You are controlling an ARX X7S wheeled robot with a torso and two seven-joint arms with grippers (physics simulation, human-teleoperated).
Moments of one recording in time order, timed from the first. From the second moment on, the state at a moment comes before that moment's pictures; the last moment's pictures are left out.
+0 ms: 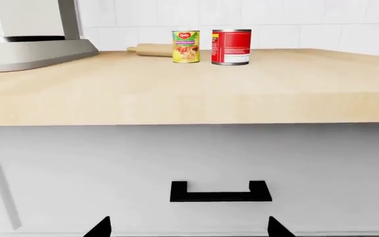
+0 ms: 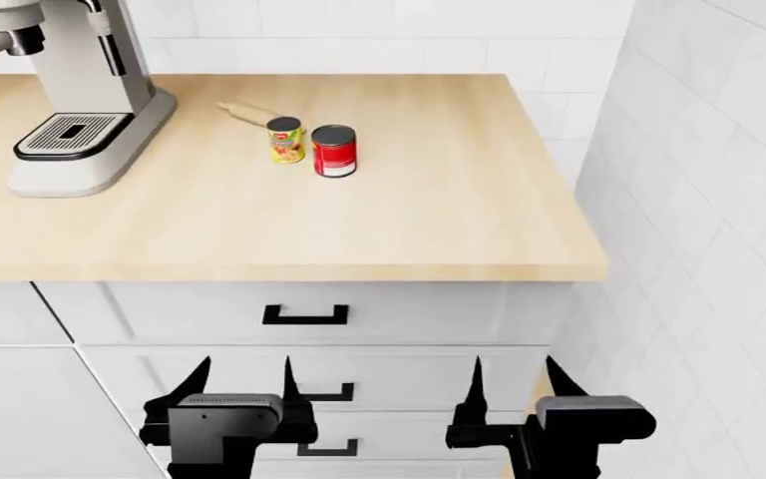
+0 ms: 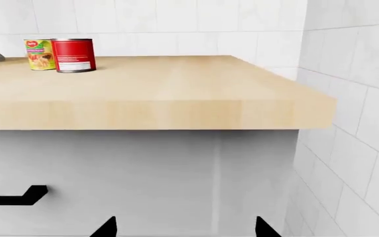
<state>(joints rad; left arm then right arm) -0.01 -0.08 0.10 -0.01 -0.07 0.00 -0.11 0.00 0.09 -0.10 0.00 0.09 -0.02 0.08</state>
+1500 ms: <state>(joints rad) -0.16 -0.22 0.13 0.74 -0.18 -0.72 -0.28 0.19 0.23 -0.07 -0.61 0.31 0.63 0.26</state>
